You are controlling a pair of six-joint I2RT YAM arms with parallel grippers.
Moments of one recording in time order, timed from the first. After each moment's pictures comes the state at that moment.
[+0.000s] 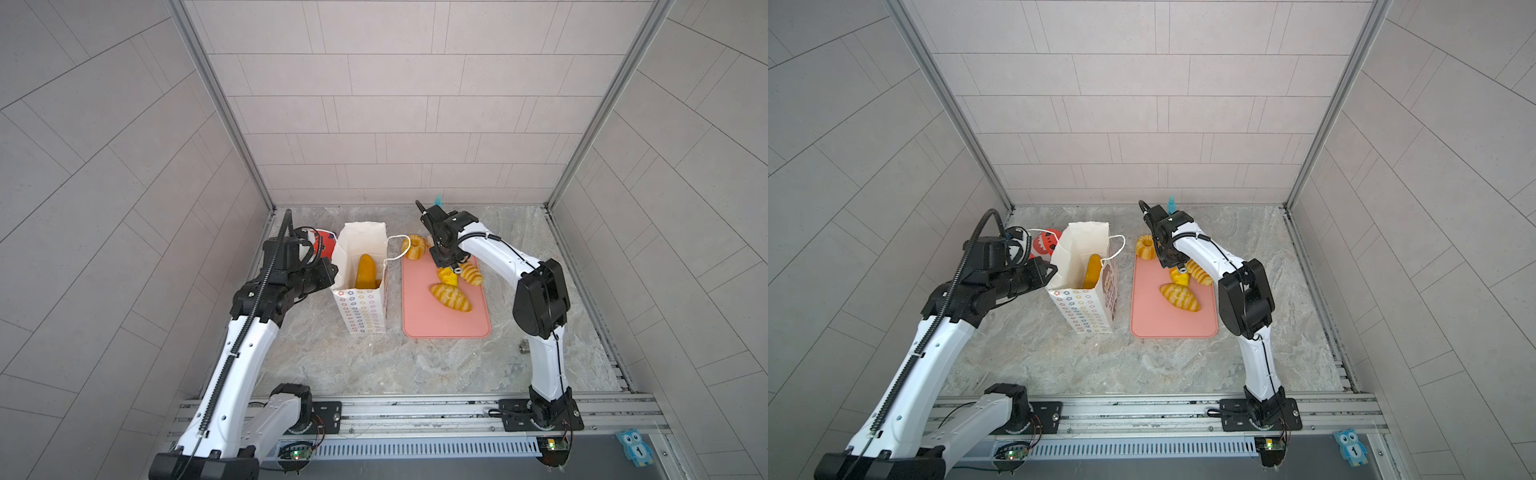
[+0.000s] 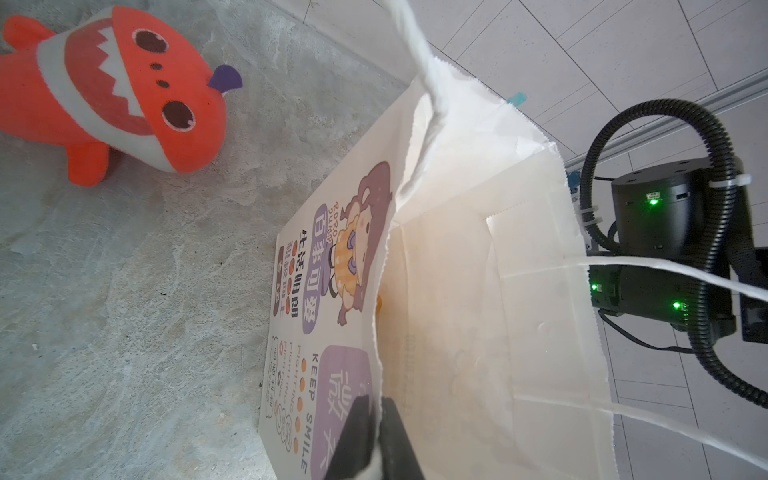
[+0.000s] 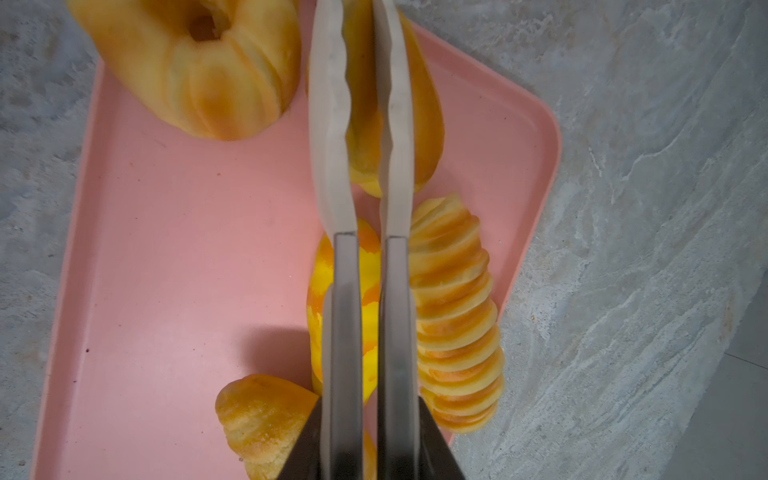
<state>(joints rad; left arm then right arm) -0.10 0.98 1.07 -0.80 0.34 -0.48 0.51 2.06 1.87 -1.14 0.28 0.19</state>
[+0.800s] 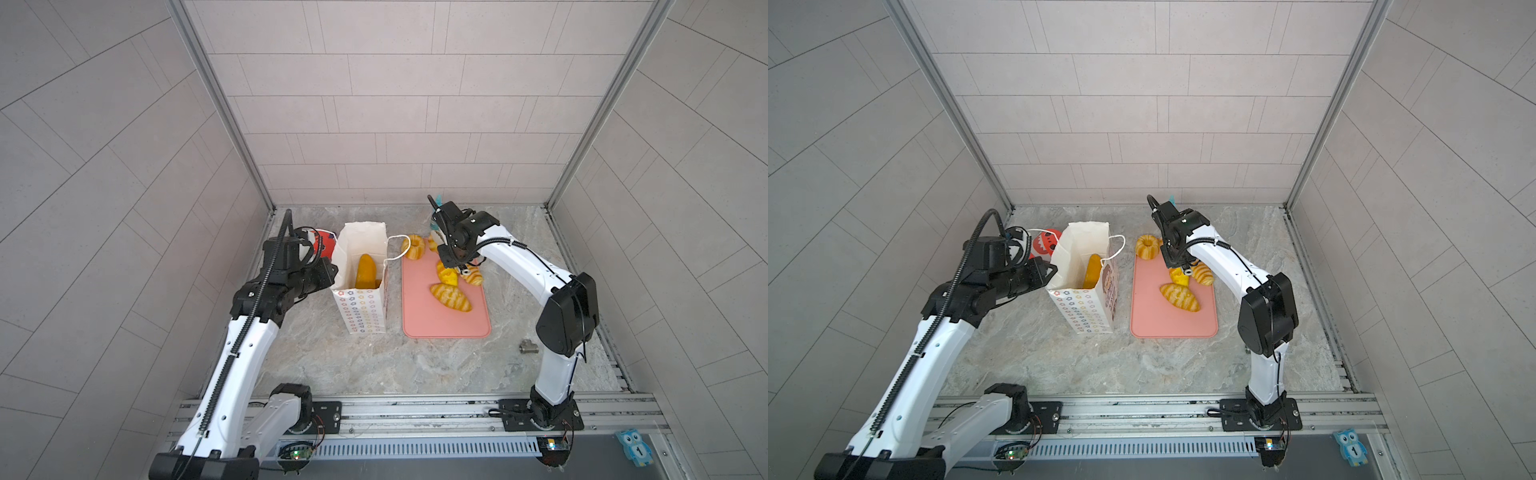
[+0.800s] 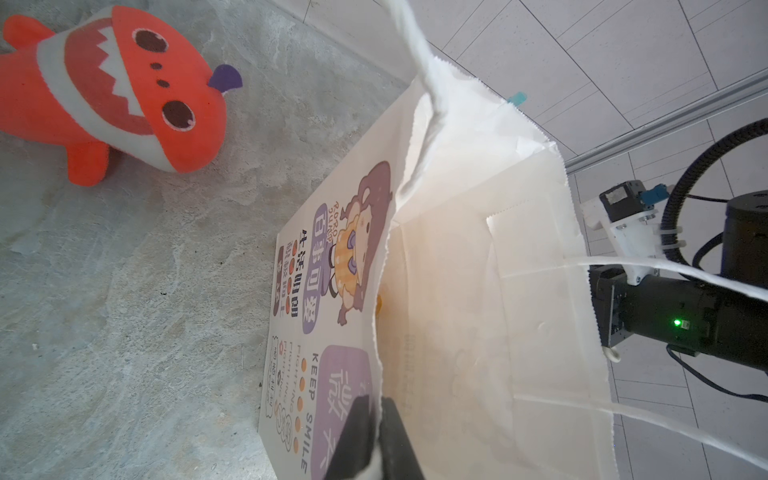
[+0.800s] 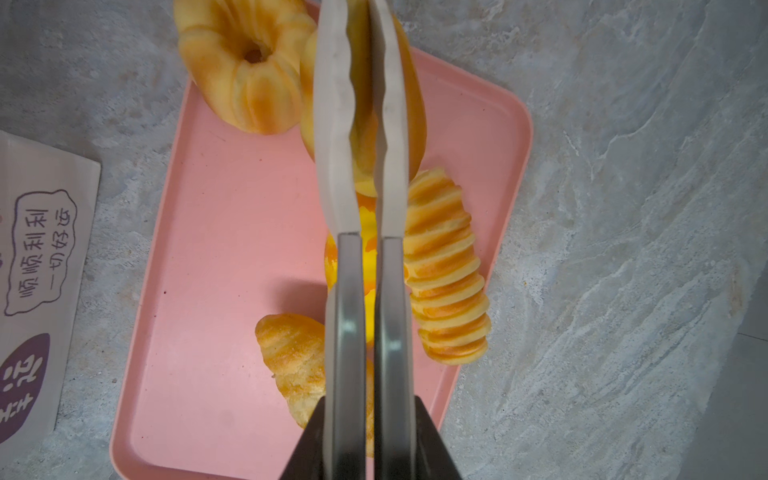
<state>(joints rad) -0.10 0.98 1.07 -0.80 0.34 -0.48 0.51 1.85 1.74 -1.13 0.22 0.22</state>
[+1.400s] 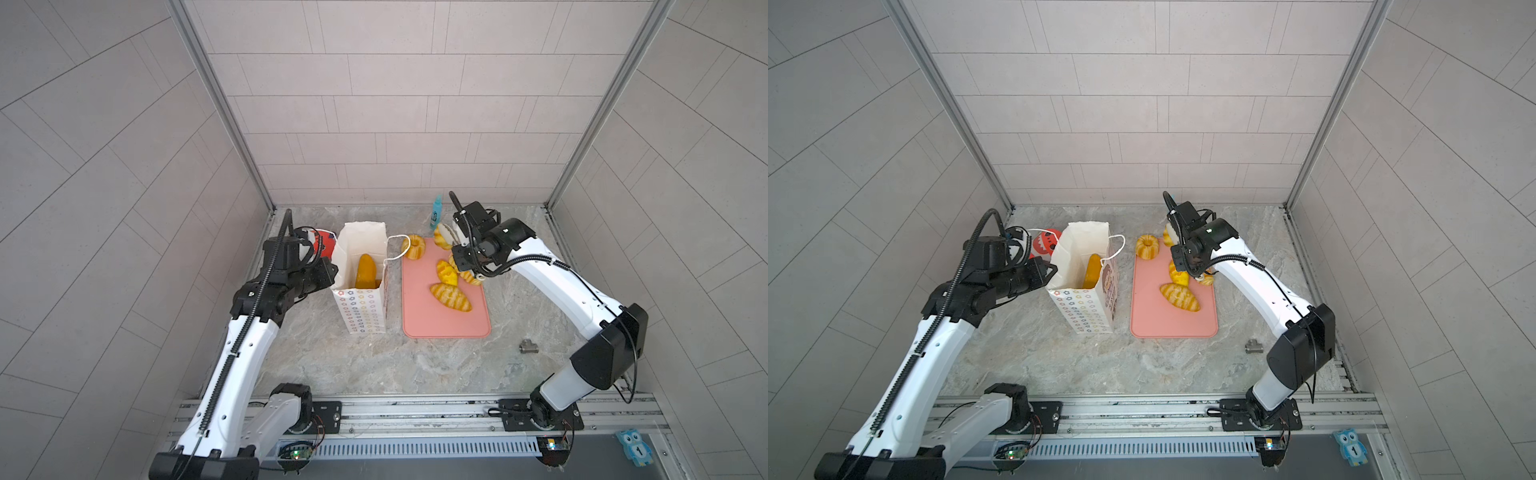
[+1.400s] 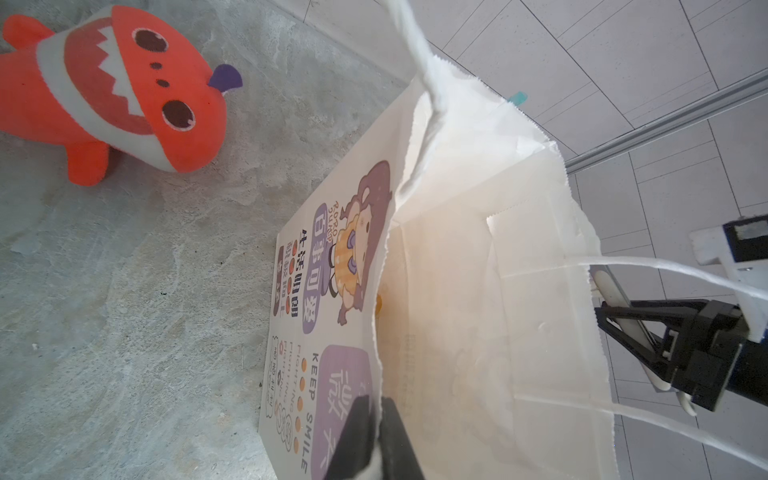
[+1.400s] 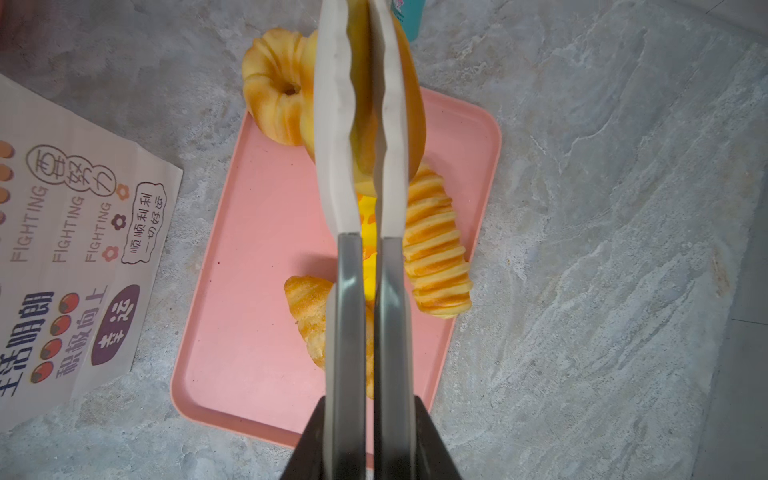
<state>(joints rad) -0.10 0.98 1.07 -0.80 0.34 -0.48 0.51 1.57 1.59 -1.09 0.17 0.23</state>
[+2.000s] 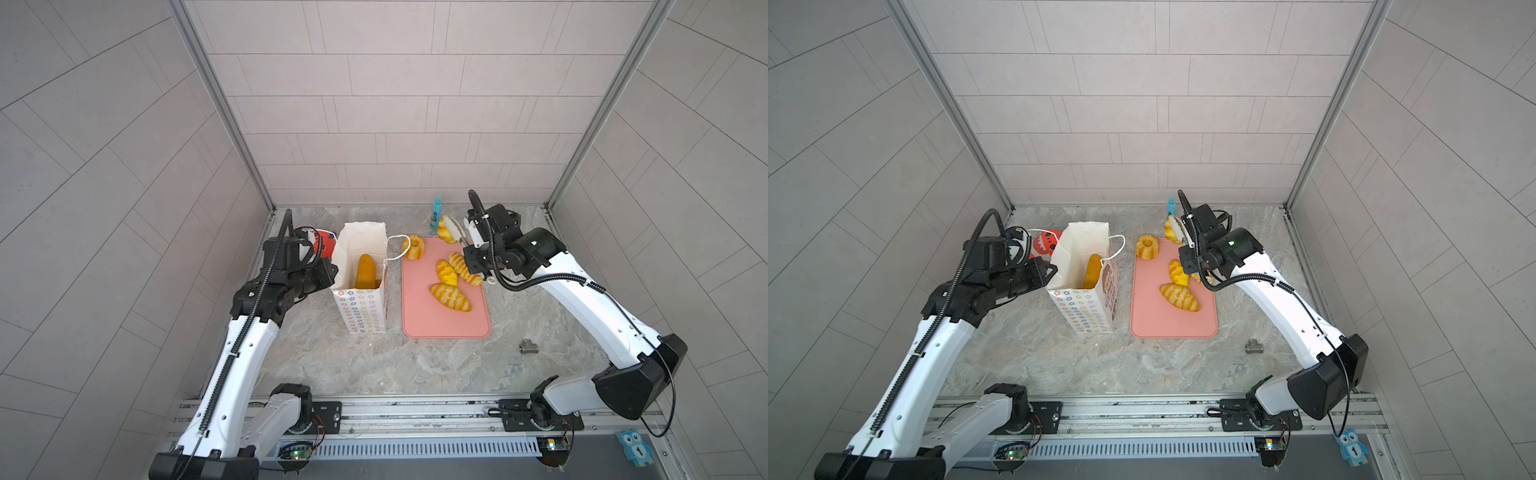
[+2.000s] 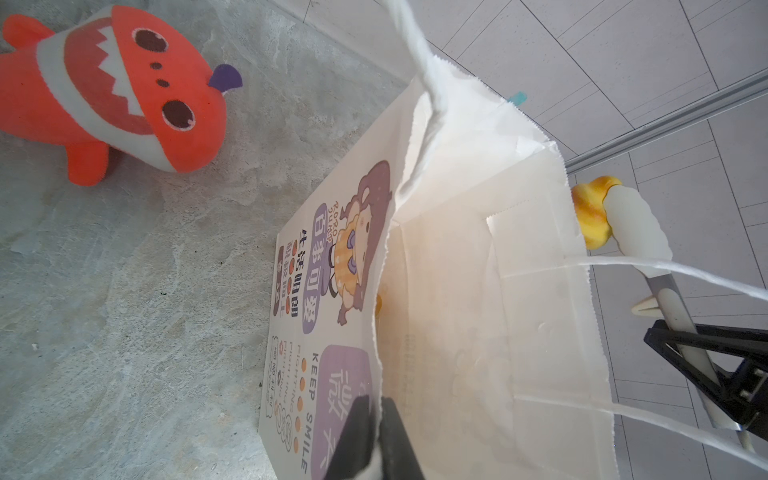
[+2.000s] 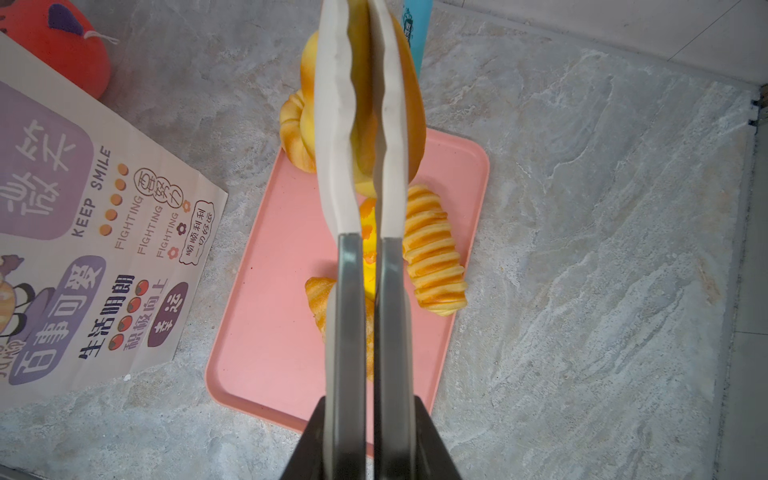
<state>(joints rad) -0.10 0.98 1.07 -0.80 0.34 -0.48 0.50 1.41 1.54 -1.08 0.15 0.23</state>
